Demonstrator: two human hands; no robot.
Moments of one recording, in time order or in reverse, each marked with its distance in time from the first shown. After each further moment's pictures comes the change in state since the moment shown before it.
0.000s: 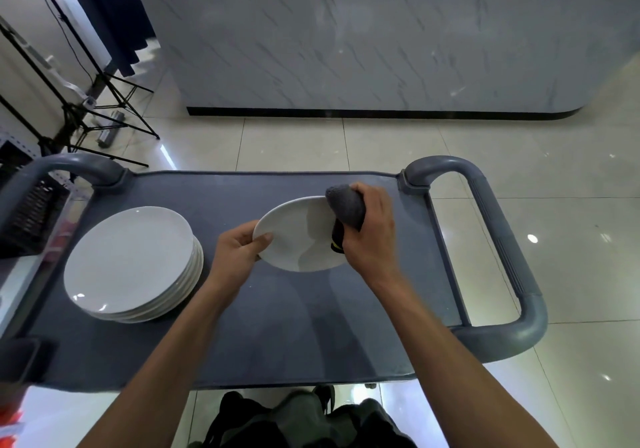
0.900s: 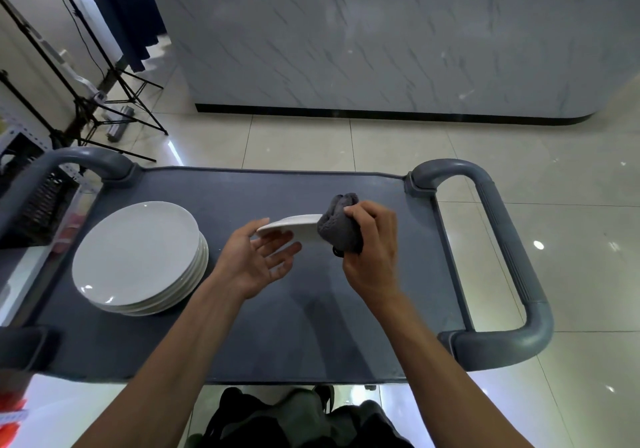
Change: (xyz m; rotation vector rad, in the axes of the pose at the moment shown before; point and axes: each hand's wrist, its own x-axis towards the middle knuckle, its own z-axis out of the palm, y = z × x) left_hand -0.007 0.032 0.014 -0.603 0.059 -0.690; right_hand -0.024 -0.004 0.000 -0.043 0.088 -0.317
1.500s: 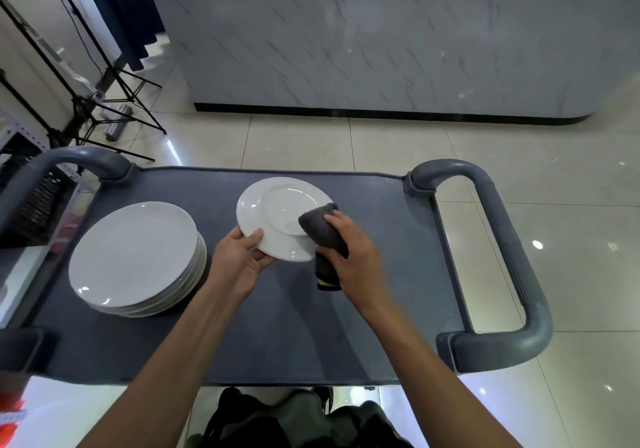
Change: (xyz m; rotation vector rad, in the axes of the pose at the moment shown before) left_hand 0.019 -0.006 -0.017 0.026 0.008 0.384; right_hand -0.015 -0.001 0.014 0.185 -0.359 0.399
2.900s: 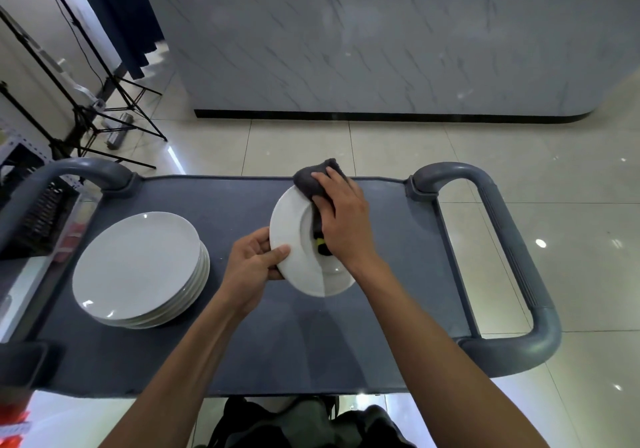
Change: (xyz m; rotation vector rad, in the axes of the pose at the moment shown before) left_hand -0.008 -0.005 0.004 0.440 -0.221 0.215; right_hand 0.075 -0.030 0.008 -0.148 0.056 0.001
